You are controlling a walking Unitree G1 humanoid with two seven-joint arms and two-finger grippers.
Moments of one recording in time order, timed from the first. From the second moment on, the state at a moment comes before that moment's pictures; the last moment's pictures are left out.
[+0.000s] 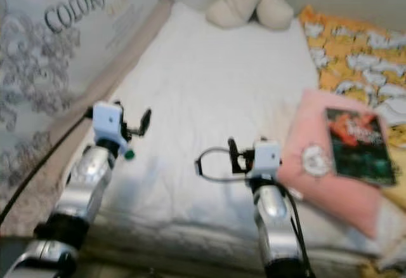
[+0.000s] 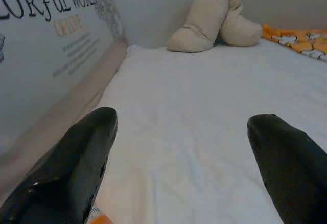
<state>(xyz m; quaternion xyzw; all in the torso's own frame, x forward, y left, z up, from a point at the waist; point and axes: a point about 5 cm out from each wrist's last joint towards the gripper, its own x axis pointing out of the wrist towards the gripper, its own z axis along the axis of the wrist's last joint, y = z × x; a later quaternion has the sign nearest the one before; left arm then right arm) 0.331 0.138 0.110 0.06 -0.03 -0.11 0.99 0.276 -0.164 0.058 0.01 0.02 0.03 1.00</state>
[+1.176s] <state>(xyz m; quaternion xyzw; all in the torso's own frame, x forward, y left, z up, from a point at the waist) 0.375 0.069 0.122 0.05 0.07 -0.17 0.98 0.224 -0.185 0.038 -0.01 0.07 0.01 1.00</state>
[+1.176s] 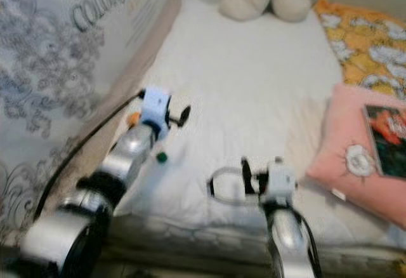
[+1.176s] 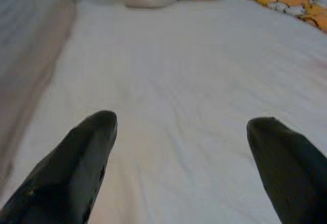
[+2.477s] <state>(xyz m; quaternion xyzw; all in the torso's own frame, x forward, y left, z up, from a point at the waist) 0.382 0.162 0.110 -0.02 0.24 0.23 0.94 0.094 -0.121 0.096 -0.02 0.17 0.34 0.93</state>
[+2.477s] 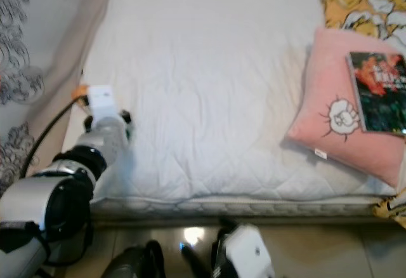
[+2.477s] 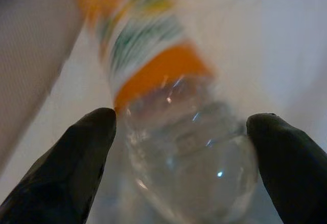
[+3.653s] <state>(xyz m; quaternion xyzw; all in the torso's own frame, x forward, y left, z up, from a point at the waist) 0.384 0.131 0.109 0.06 0.19 0.10 0.97 0.150 -0.116 0.112 -0.04 0.09 0.33 0.94</state>
